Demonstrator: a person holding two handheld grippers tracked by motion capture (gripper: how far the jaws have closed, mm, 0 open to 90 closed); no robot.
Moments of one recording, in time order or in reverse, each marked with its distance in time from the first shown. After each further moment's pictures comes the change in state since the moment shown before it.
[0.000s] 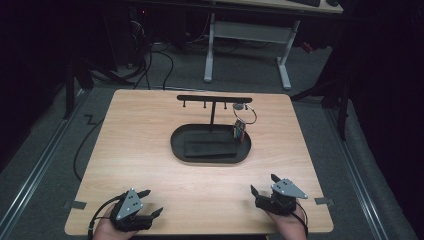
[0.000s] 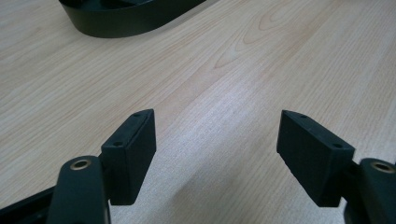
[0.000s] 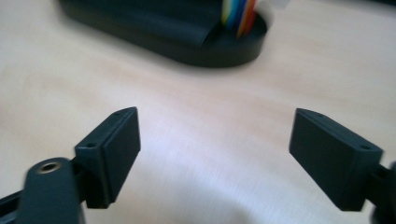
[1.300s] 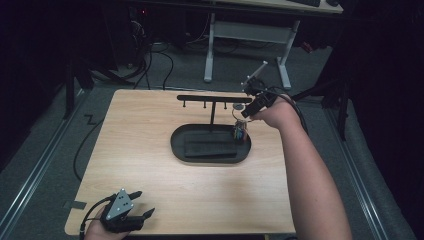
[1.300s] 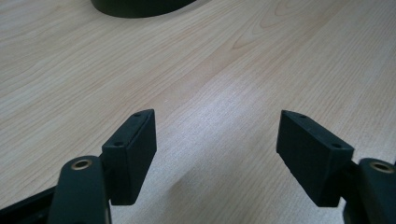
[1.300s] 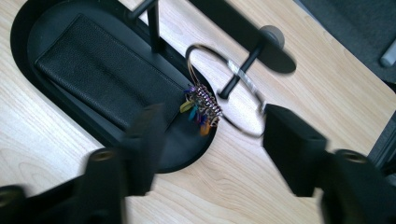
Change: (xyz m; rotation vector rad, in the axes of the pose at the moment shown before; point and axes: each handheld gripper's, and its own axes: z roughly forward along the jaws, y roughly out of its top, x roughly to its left) left arm 0.011 -0.012 -0.014 0.024 0.013 -0.024; right arm -0.051 0.288 0.084 0.571 0.066 -0.192
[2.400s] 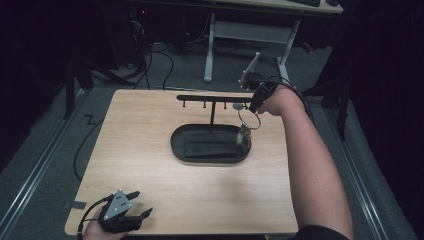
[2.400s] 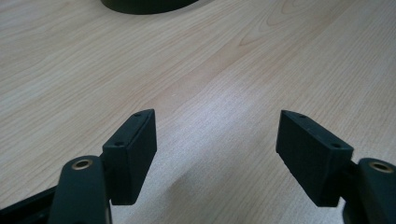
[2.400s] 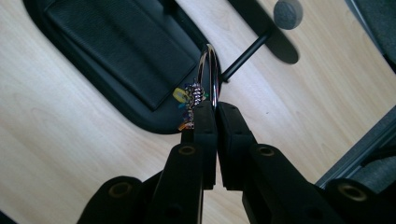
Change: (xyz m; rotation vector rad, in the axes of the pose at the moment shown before) left arm 0.003 -0.005 -0.003 0.001 0.012 -0.019; right arm -0.010 0.028 -0.012 0.199 0.052 -0.131
